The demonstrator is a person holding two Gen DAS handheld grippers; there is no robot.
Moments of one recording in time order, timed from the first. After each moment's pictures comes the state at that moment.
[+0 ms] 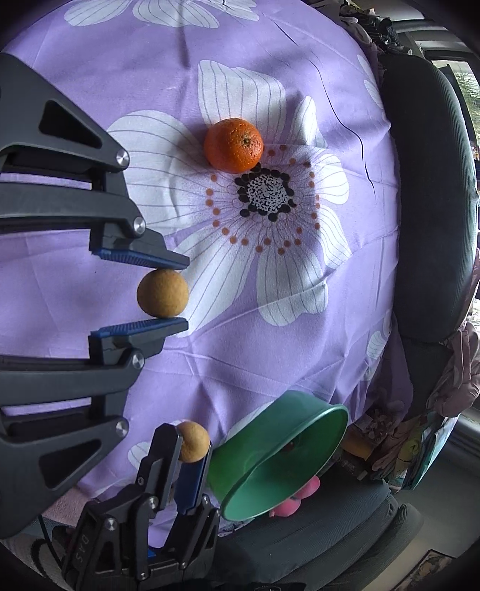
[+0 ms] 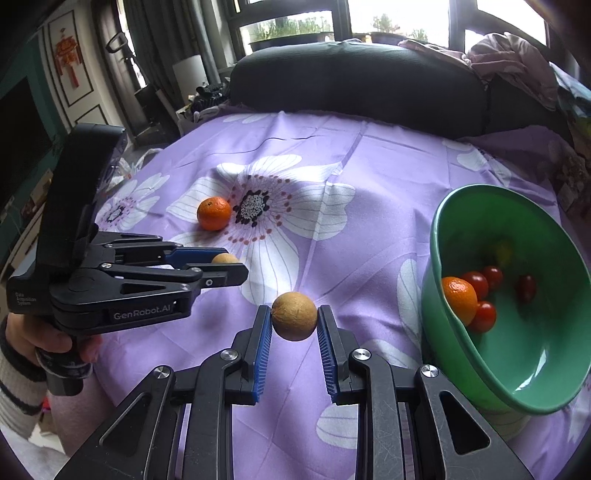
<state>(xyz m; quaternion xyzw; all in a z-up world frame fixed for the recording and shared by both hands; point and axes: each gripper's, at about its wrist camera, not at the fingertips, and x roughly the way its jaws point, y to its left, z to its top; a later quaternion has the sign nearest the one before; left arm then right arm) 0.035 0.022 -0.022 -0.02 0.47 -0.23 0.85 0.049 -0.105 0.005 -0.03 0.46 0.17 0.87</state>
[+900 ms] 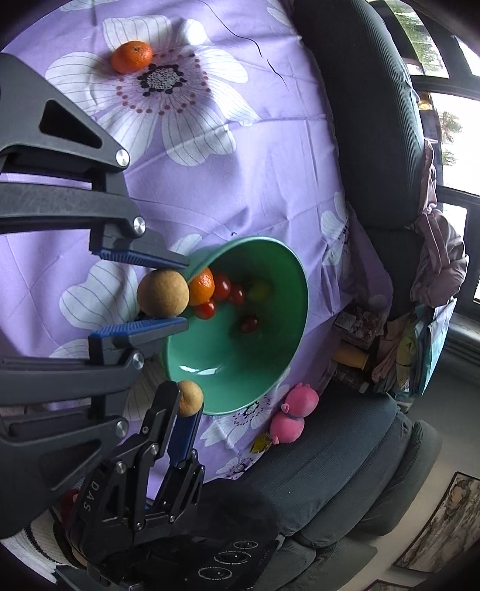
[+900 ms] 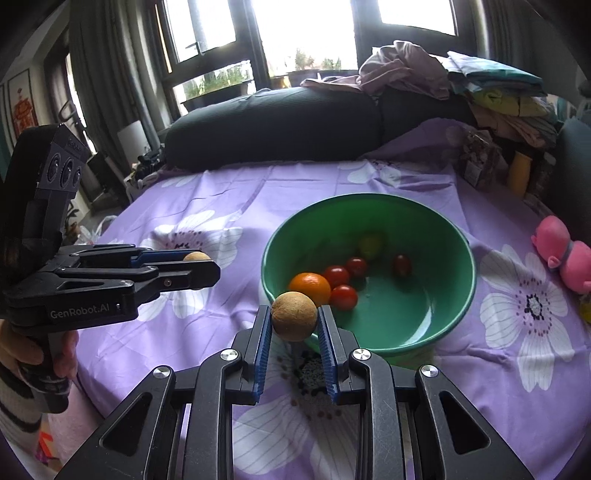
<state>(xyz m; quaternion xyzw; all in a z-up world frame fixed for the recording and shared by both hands) 0.029 -0.097 0.039 0.01 0.41 -0.36 0.84 0.003 -0.207 0.047 0.03 0.39 0.06 0.92</state>
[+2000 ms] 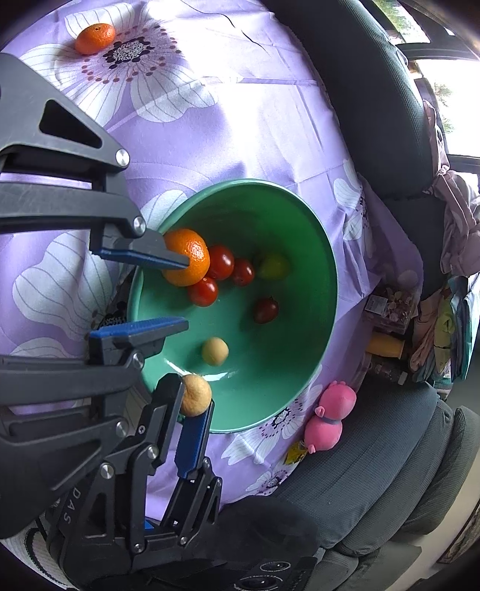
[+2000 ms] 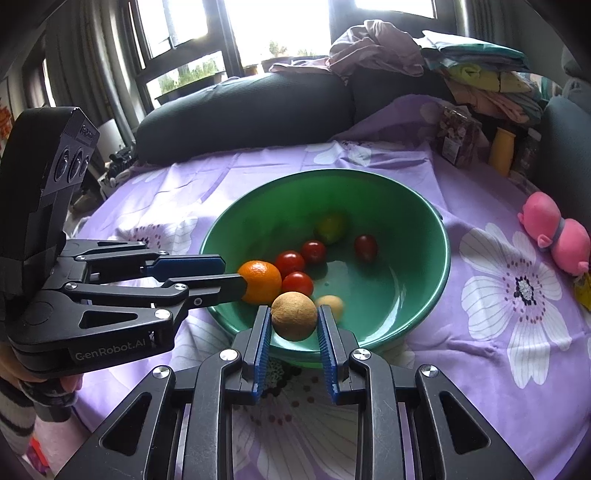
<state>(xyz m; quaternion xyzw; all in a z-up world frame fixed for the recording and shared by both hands) 0.041 -0.150 0.006 0.08 0.43 -0.36 0.82 0.017 -0.237 0.024 0.04 0.41 0.03 0.91</state>
